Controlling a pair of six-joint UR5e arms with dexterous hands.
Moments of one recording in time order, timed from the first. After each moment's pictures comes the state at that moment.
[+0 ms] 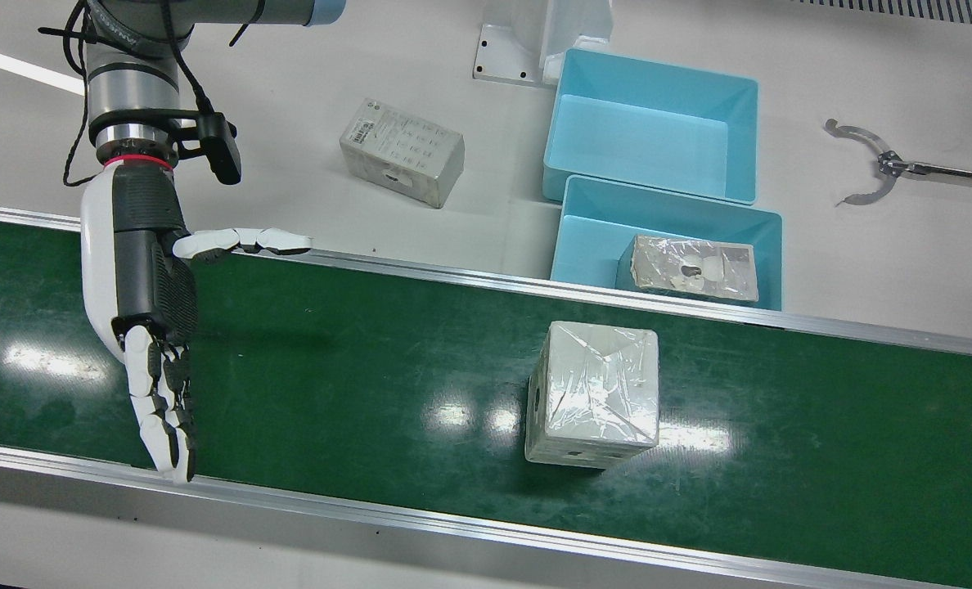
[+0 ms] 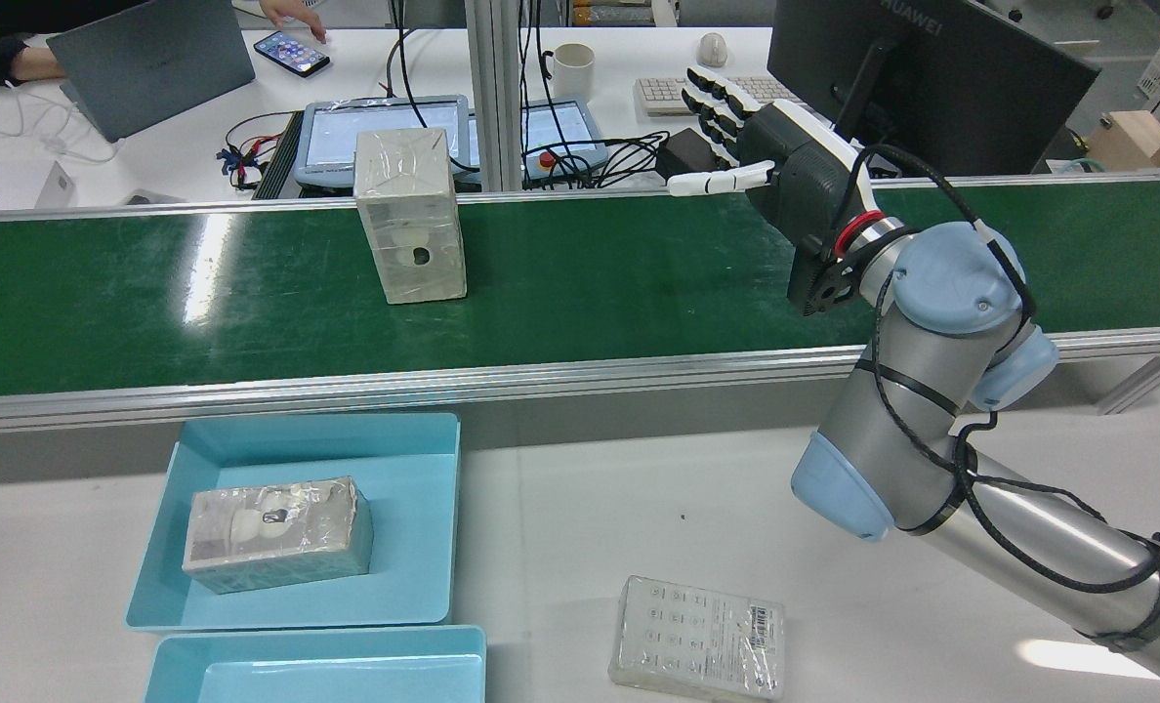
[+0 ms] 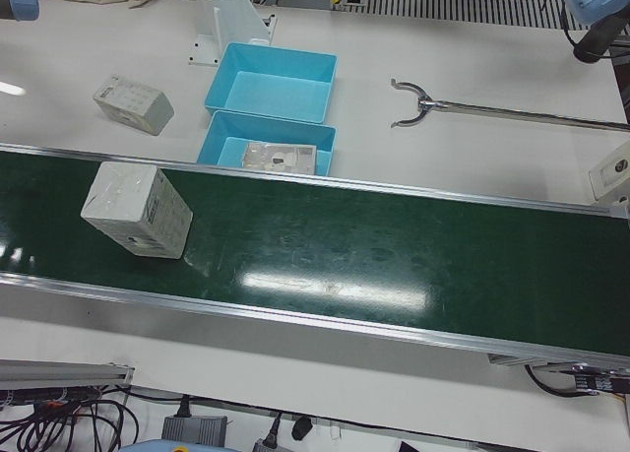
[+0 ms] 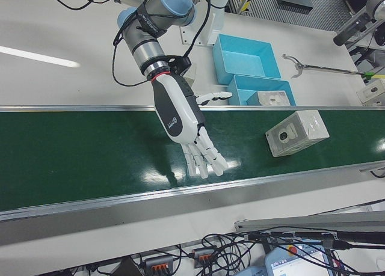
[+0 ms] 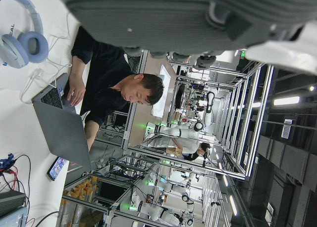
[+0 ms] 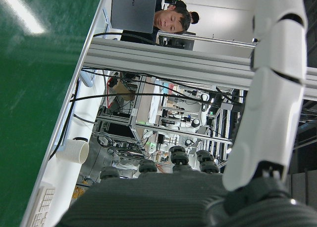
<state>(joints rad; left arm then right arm) -1.82 -1.81 -1.72 0.52 1.92 -0.16 0.88 -0.99 1.80 -3.73 -1.20 -0.26</state>
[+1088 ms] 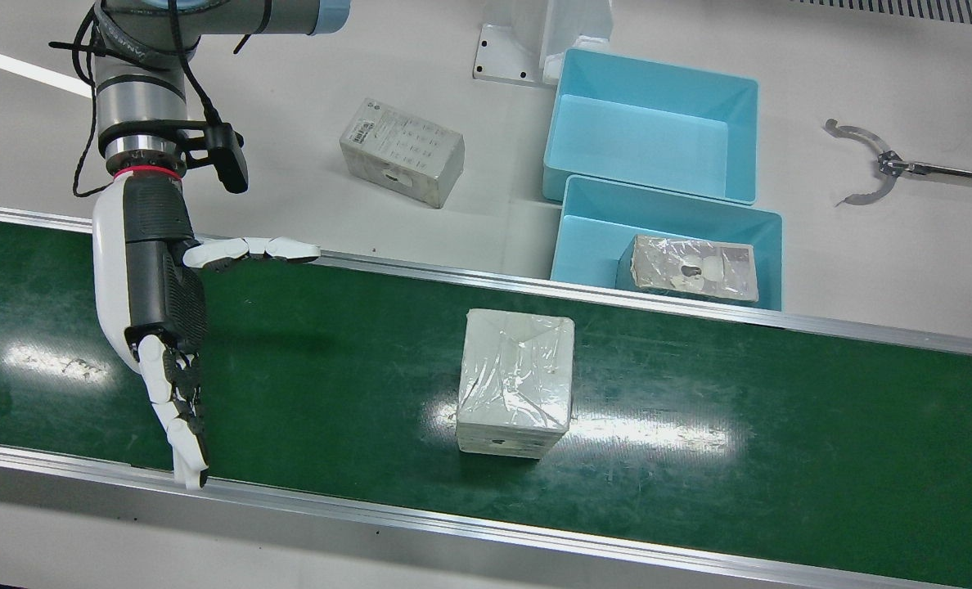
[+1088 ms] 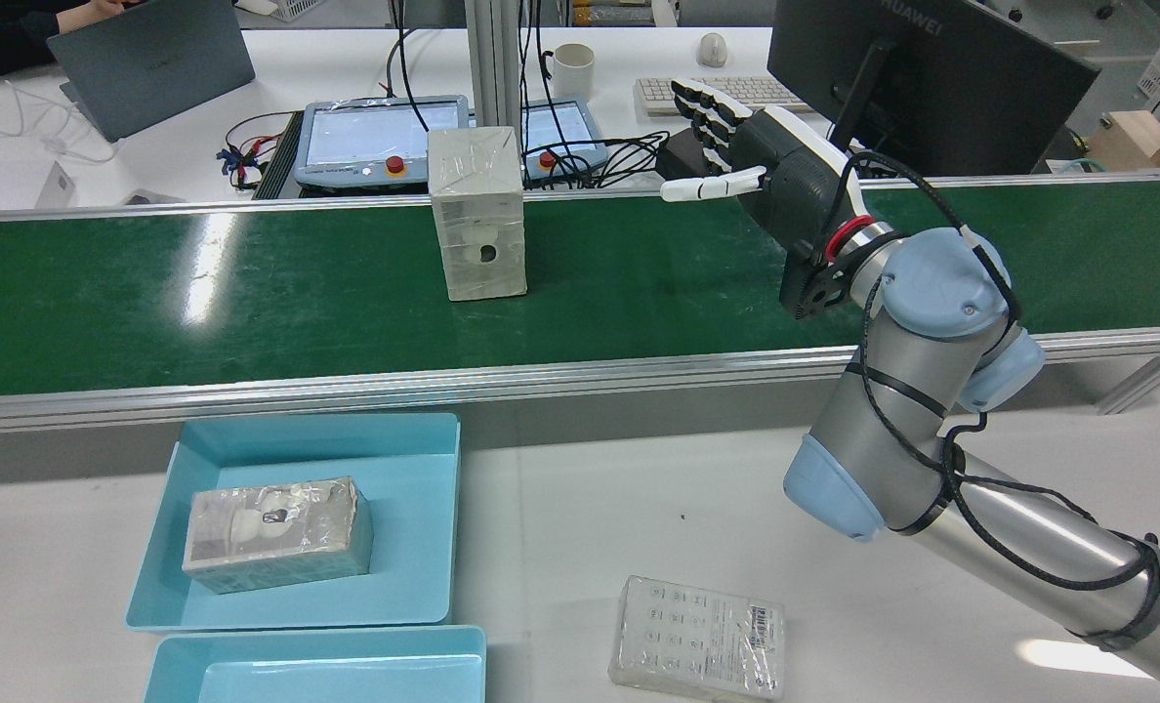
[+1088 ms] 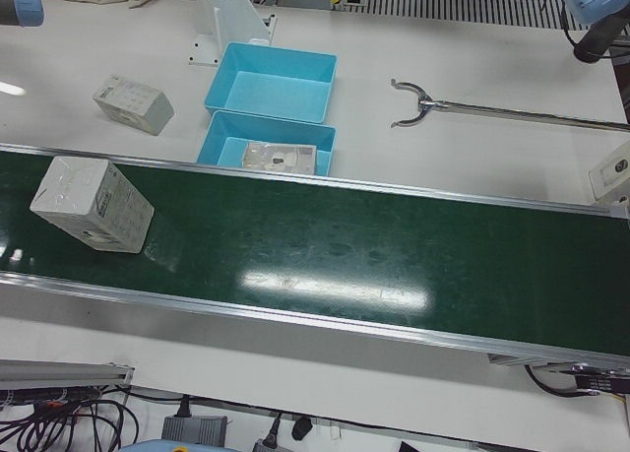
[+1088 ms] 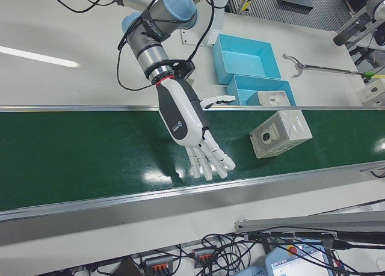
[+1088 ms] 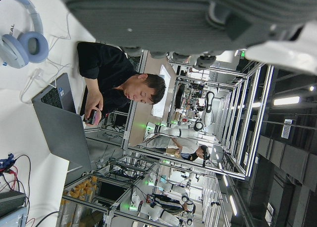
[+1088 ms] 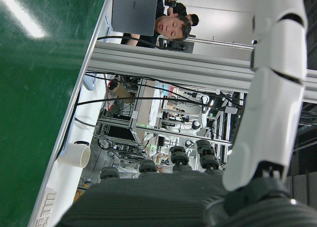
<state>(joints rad) -1.82 -1.81 -1.72 0.52 1.92 -0.16 0.87 -0.99 1.78 -3.70 -1.19 -0.26</state>
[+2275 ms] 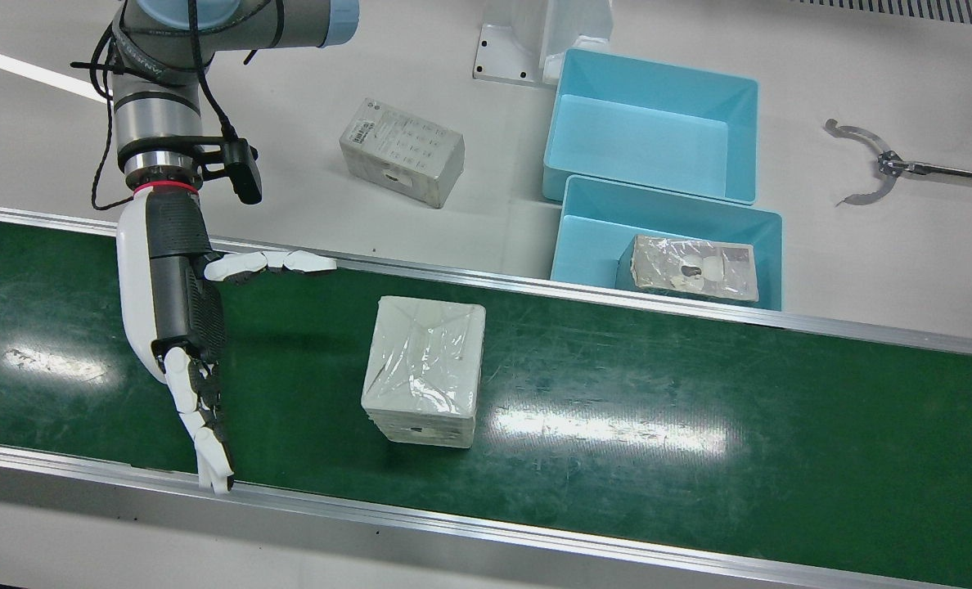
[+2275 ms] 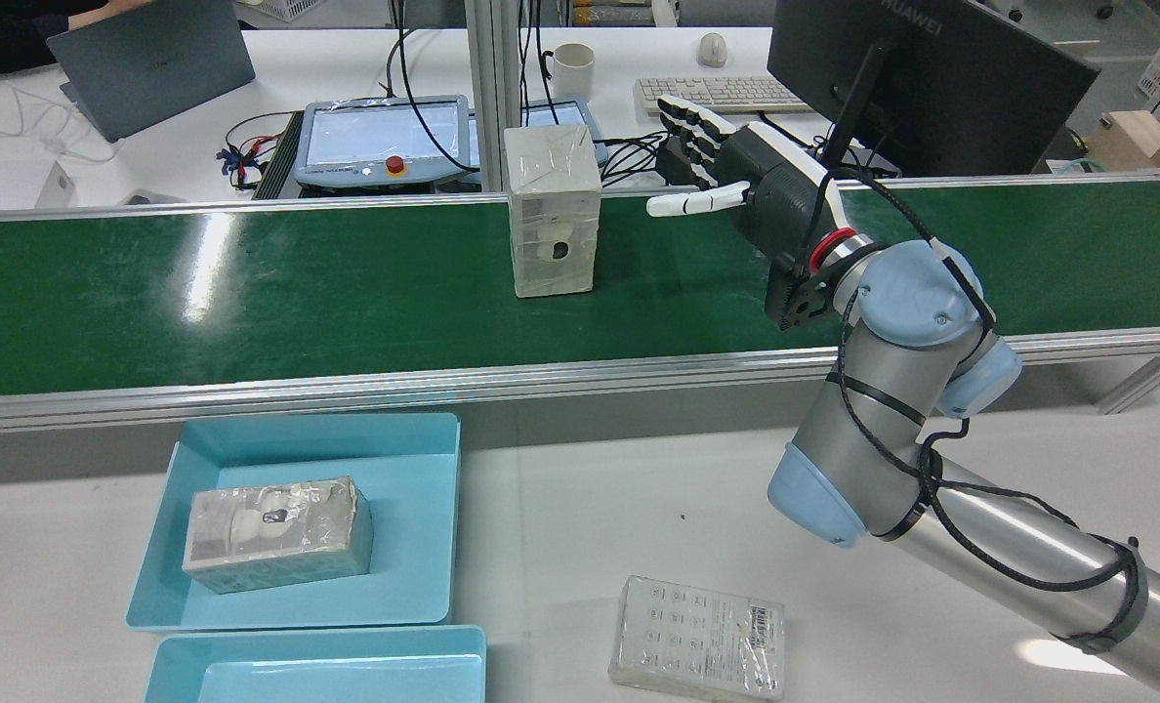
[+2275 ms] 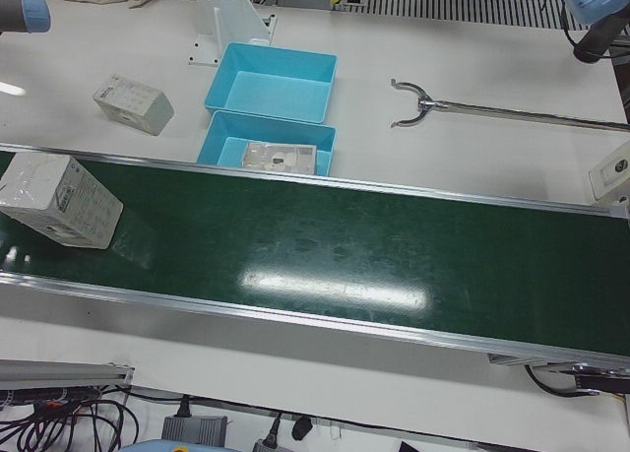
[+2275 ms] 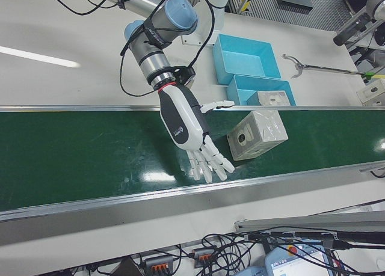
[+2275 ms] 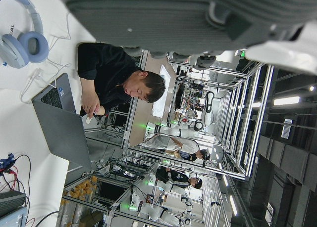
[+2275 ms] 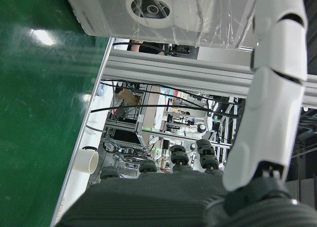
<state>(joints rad) -1.82 -1.81 -1.72 0.52 1.92 -0.16 0.85 -0.97 1.74 -3.68 -1.19 -0.26</state>
